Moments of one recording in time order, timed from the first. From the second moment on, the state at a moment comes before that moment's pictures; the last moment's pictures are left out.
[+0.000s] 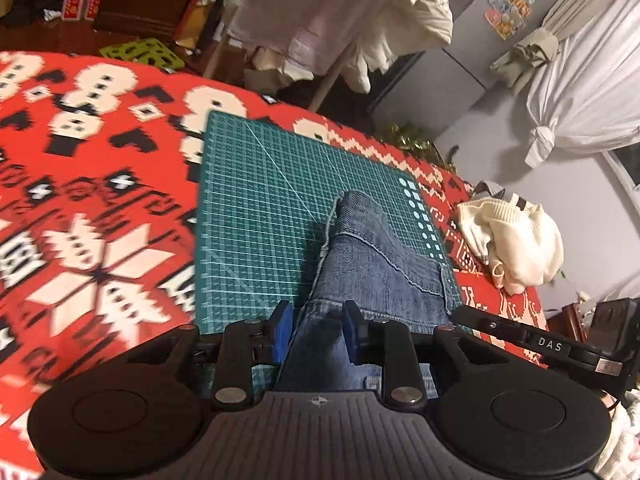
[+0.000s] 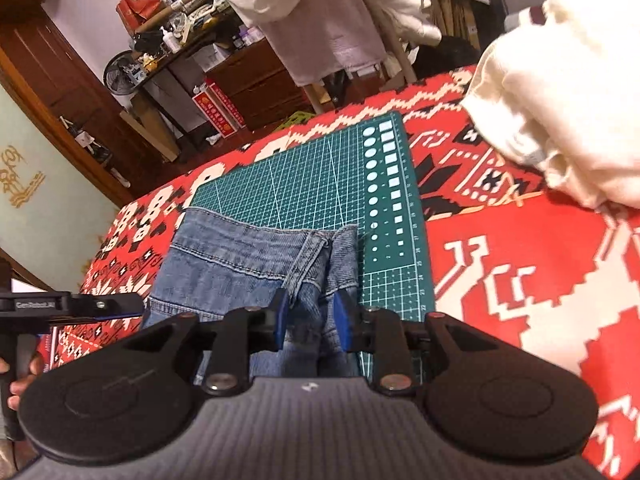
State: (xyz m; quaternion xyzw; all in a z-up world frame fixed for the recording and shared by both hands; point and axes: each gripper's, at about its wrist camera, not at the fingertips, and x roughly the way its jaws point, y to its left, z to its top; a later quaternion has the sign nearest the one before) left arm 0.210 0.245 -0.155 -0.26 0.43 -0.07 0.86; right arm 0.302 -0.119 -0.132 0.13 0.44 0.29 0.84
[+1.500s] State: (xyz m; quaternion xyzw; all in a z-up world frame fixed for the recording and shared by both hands) left arm 0.217 0.230 -0.160 -0.20 0.41 -0.07 0.89; right arm 0.281 -0.133 -0.134 0.14 0.41 0.26 0.87
